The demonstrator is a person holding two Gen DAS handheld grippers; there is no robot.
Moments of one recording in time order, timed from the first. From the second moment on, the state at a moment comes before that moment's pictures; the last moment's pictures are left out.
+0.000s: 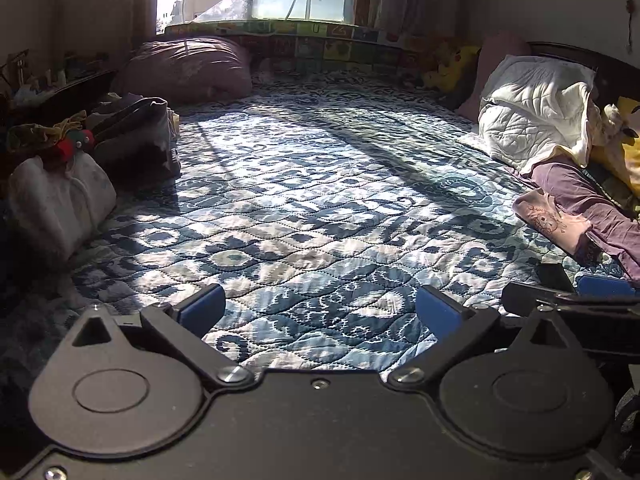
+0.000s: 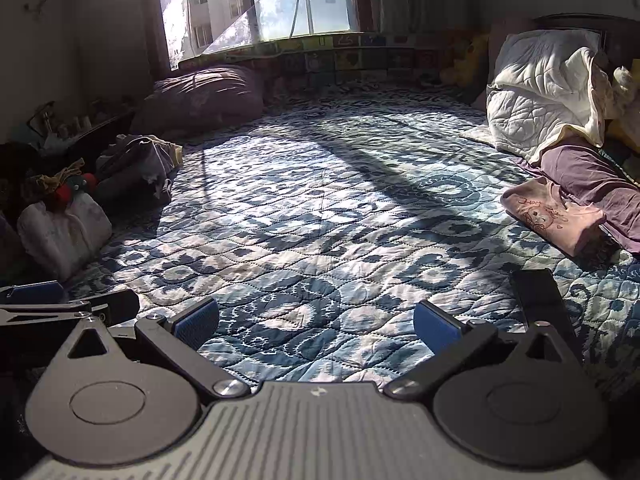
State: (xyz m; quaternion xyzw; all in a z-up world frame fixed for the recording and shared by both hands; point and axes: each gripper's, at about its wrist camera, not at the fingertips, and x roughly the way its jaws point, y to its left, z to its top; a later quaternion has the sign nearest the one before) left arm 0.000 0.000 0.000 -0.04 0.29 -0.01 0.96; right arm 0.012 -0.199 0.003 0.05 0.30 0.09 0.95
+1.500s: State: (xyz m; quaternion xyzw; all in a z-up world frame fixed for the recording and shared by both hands) left arm -0.001 -0.001 -0.014 -0.04 0.31 -0.01 0.95; right arm 0.012 -0.199 -0.003 0.06 0.31 0.09 0.94
